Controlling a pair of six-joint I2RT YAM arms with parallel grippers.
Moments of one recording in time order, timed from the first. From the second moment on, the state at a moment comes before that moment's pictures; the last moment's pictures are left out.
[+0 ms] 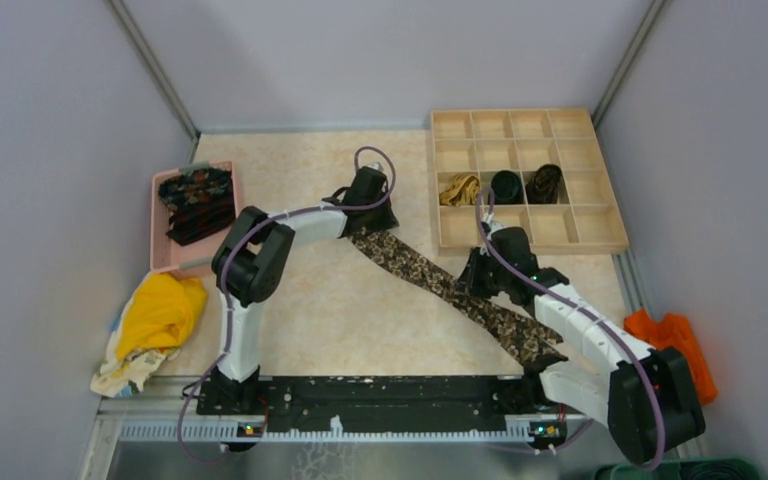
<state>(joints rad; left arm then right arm) -0.61 2.11 1.38 -0.03 -0.01 -0.68 0.38 1.03 0.53 -0.30 -0.29 0.52</state>
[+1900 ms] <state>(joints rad) -0.79 1.22 0.69 -0.34 -0.44 -0.92 0.51 1.20 0.83 -0.56 0.21 0.39</state>
